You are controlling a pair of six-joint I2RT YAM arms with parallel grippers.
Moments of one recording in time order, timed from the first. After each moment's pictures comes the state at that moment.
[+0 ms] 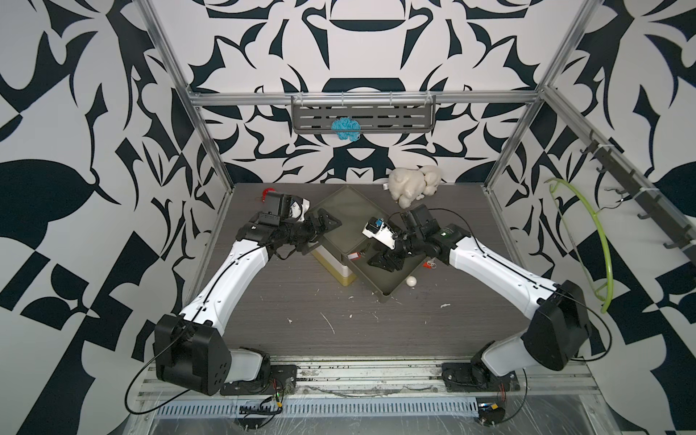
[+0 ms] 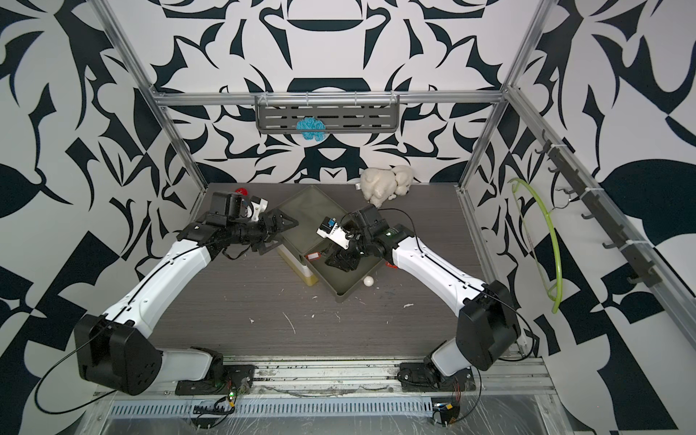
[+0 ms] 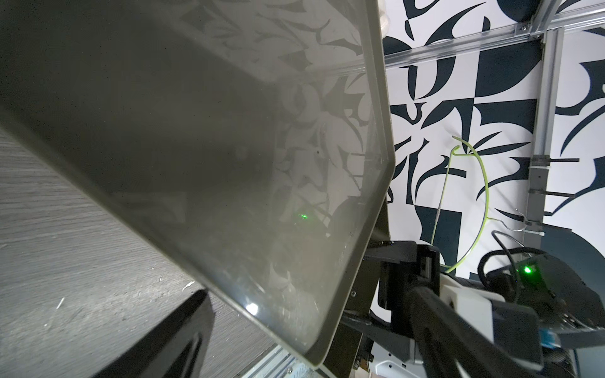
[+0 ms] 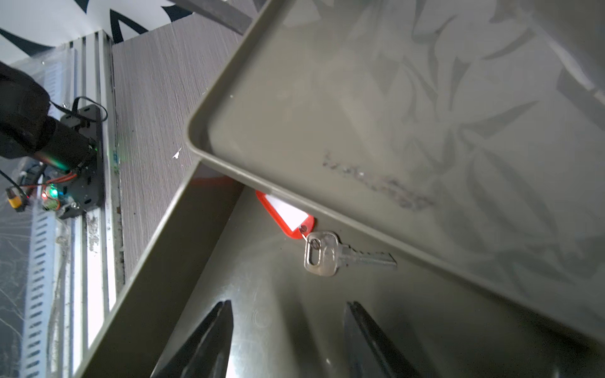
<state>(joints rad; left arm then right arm) -0.30 1.36 1.19 -0.58 0.66 -0.81 0.60 1.50 1.22 -0.57 -0.52 -0.41</state>
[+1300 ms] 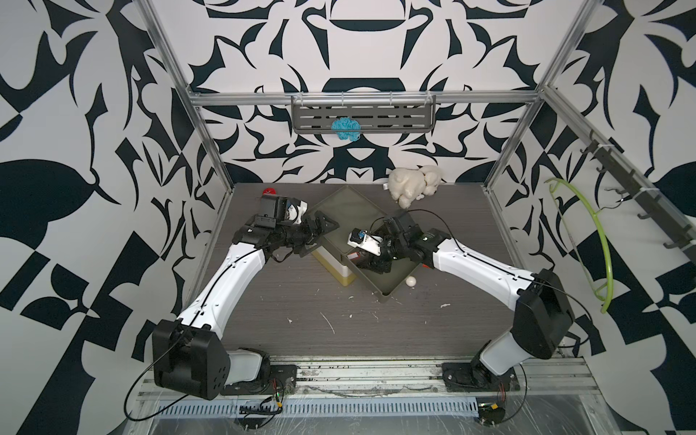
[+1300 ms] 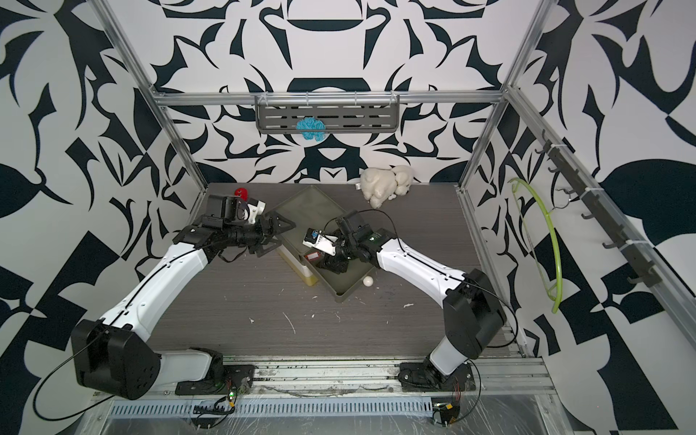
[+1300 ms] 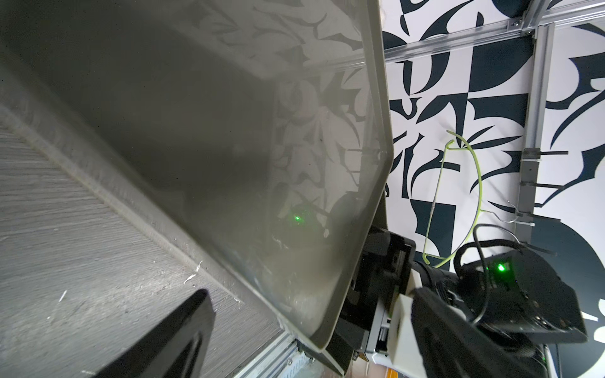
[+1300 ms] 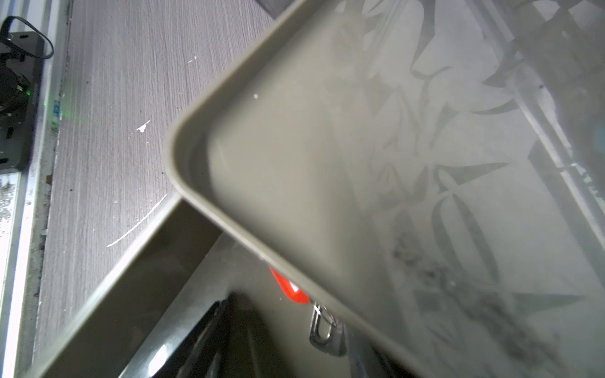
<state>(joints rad) -0.26 1.33 1.15 -0.58 0.71 -0.79 0.68 1.59 1.22 -0.46 -0.39 -0.55</state>
